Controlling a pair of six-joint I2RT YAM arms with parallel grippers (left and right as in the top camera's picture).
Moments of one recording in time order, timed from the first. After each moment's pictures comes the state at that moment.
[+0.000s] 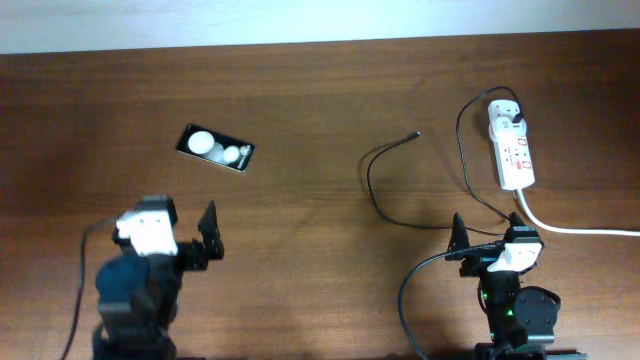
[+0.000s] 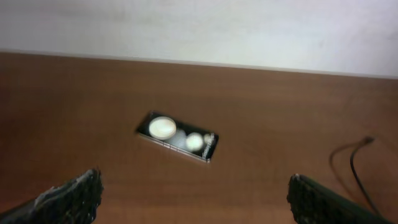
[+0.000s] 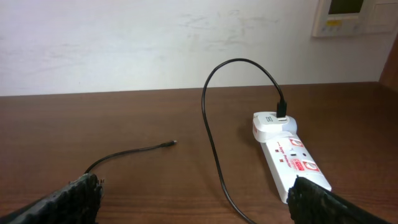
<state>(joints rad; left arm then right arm) -0.01 0.55 0.62 -0.43 0.04 -0.08 -0.05 0.01 0.01 -0.07 -0.04 0.05</state>
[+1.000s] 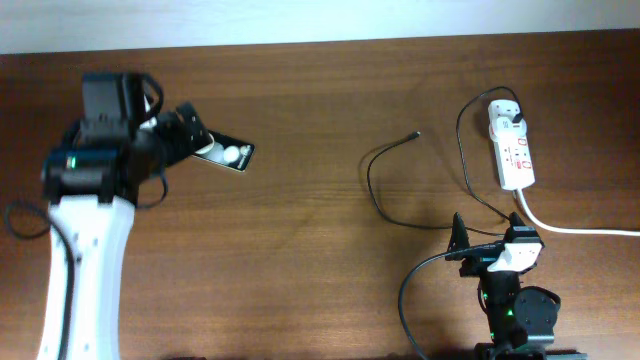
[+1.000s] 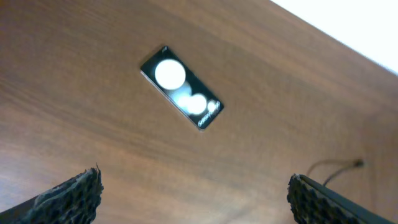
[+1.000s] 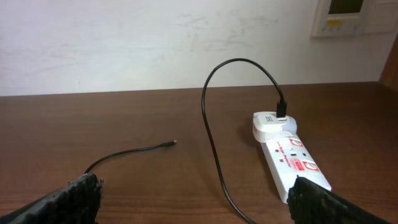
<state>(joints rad) -0.01 1.44 1.58 -1.07 -0.01 -0.47 -0.05 0.01 0.01 -0.07 -0.04 0.05</state>
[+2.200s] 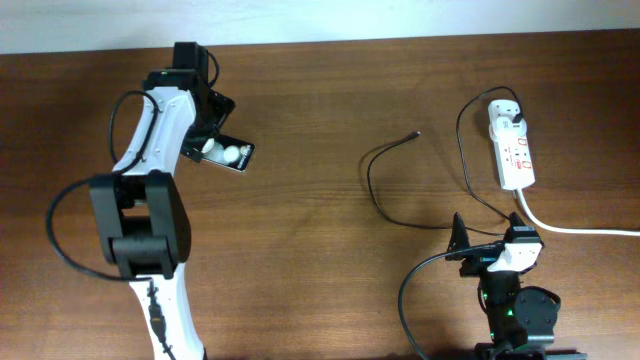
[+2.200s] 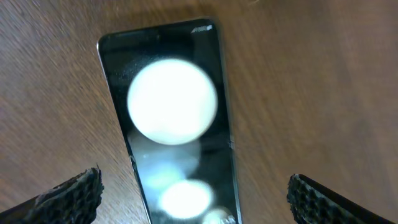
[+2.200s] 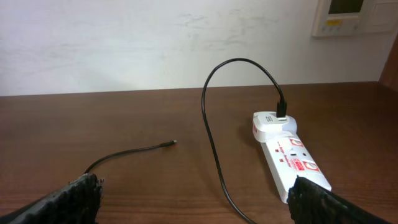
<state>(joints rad) -0.04 2.25 1.90 -0.98 -0.09 -1.05 -0.05 0.01 0.01 -0.07 -0.04 0.05</state>
